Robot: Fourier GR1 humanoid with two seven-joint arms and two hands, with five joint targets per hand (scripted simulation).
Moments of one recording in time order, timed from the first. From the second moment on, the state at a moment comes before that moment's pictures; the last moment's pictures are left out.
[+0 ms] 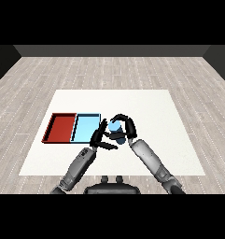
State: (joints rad) left arm -0.31 0.00 -0.42 -1.21 0.28 0.20 -0.27; right arm -0.48 -0.12 0.47 -1.45 -0.03 -0.49 -0.02
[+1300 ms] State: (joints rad) left arm -0.45 0.00 -0.54 -1.09 0.41 0.31 -0.31; right arm -0.46 -0.01 0.47 -1.41 -0.13 -0.47 -0.12
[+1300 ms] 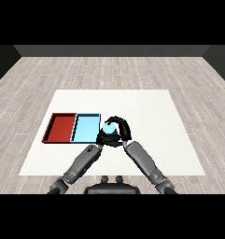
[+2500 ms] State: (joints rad) left arm -0.52 0.00 -0.63 -0.92 0.70 0.39 -0.64; right arm -0.43 0.00 0.49 -1.43 -0.22 -0.42 -0.15
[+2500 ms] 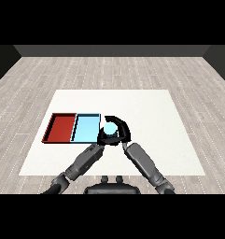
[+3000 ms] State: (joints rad) left arm -0.51 0.01 -0.59 -0.94 0.65 0.42 -0.62; right arm -0.43 0.00 0.44 -1.43 -0.21 -0.40 -0.15
